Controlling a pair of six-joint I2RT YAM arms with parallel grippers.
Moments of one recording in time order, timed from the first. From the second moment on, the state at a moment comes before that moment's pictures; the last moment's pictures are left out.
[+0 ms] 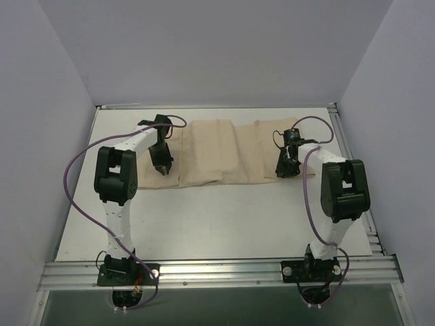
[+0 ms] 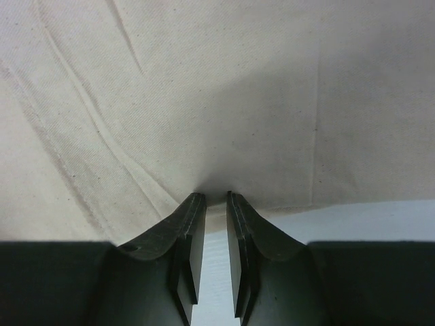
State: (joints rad) left arm -0.24 2.15 1.65 -0.97 -0.10 -0.56; right arm 0.13 1.83 1.13 -0.51 0.06 0.41
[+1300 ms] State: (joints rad) left arm -0.42 1.94 1.50 -0.85 -0.33 -0.56; right arm 0.33 2.08 1.52 -0.76 0.24 0.36
